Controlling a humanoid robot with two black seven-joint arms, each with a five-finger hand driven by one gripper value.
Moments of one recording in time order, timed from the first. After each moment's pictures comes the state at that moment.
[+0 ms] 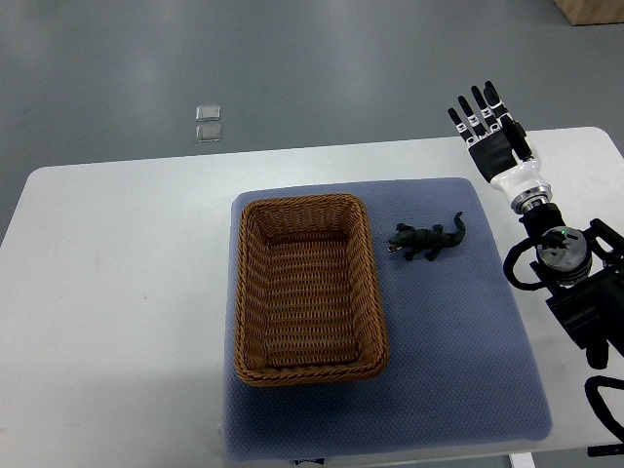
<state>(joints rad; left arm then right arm) -0.03 0.00 -0.10 -0.18 0.03 -0.02 0.05 0.66 -0.12 1.13 0.53 0.09 0.50 0.19</state>
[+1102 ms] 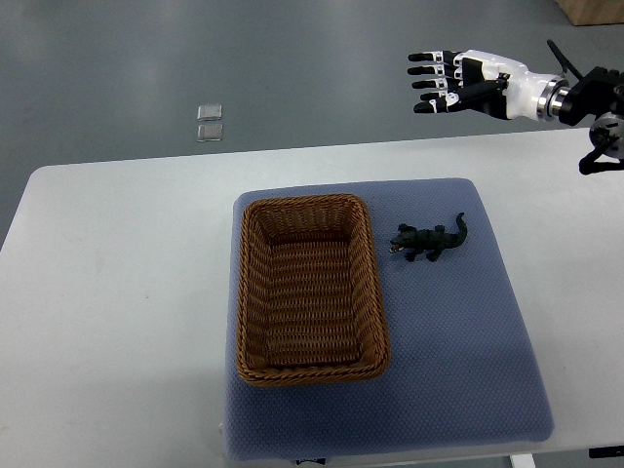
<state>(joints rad) -0.04 0.00 -0.10 -0.18 0.03 -0.01 0.05 1.11 -0.39 0.61 0.53 -0.73 0.61 0.07</state>
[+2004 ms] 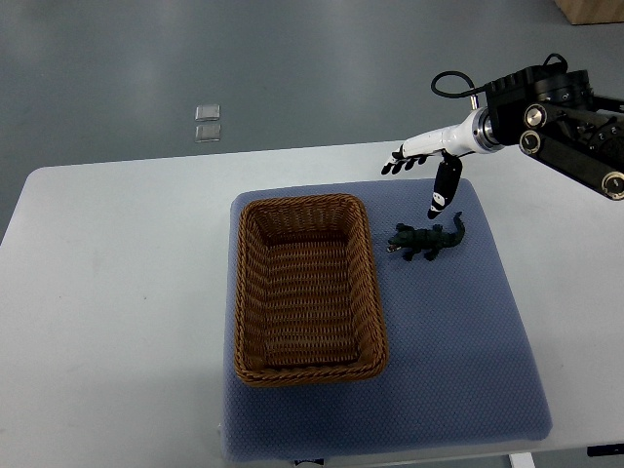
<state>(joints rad) -0.04 0.00 -0.10 -0.18 0.03 -0.01 0.05 1.21 -0.43 0.22 0.92 -1.40 0.61 -0.03</state>
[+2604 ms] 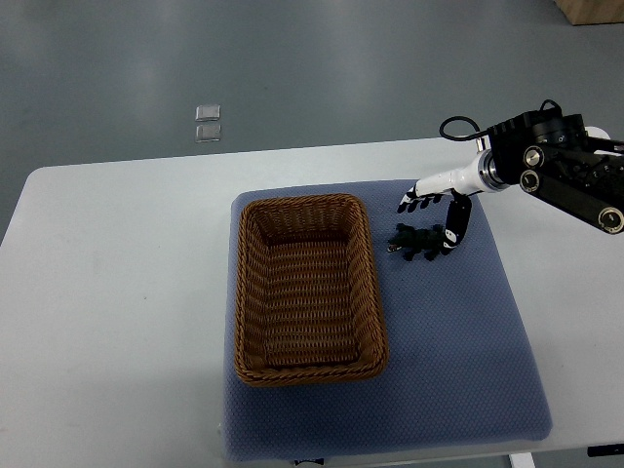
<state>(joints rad) -0.04 0.00 -0.10 -0.18 0.04 -0.01 0.05 1.12 -0.42 0.22 0.92 -1.42 0.61 -0.06</state>
